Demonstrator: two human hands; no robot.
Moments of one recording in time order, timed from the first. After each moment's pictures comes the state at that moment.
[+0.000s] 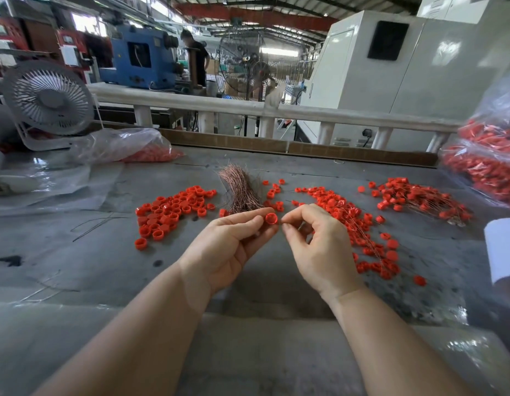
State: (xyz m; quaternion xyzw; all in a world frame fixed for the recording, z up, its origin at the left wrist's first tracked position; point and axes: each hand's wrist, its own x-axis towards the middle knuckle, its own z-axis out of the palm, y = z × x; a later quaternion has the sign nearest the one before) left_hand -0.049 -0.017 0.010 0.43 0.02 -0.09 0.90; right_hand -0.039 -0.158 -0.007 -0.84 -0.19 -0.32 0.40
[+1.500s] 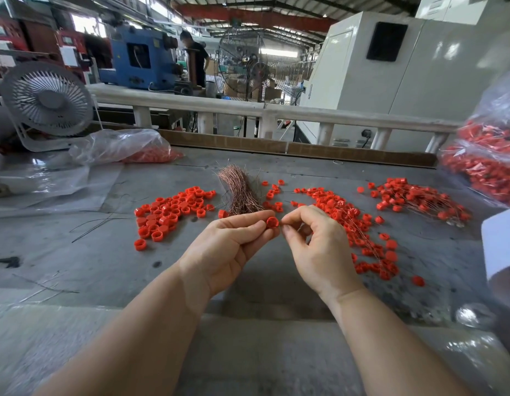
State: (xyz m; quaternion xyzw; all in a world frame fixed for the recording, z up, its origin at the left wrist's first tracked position) left_hand -0.050 -0.012 0.010 0.45 0.01 -0.10 0.89; right_hand -0.040 -0.154 -0.006 -0.84 -0.19 -0.31 0.41
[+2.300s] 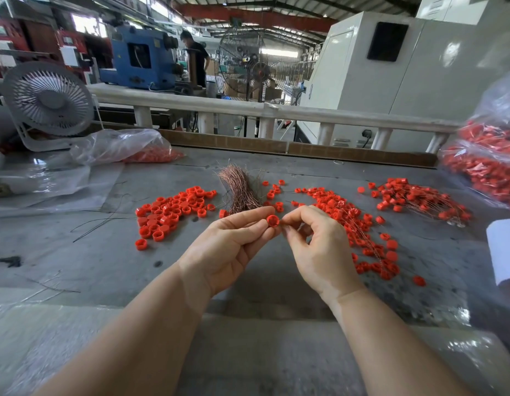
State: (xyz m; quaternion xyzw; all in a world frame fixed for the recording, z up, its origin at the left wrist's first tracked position) left_hand -0.047 -0.008 0.011 0.42 0.01 -0.11 0.90; right_hand -0.037 -0.152 -0.004 -0.84 -0.19 -0.30 0.41
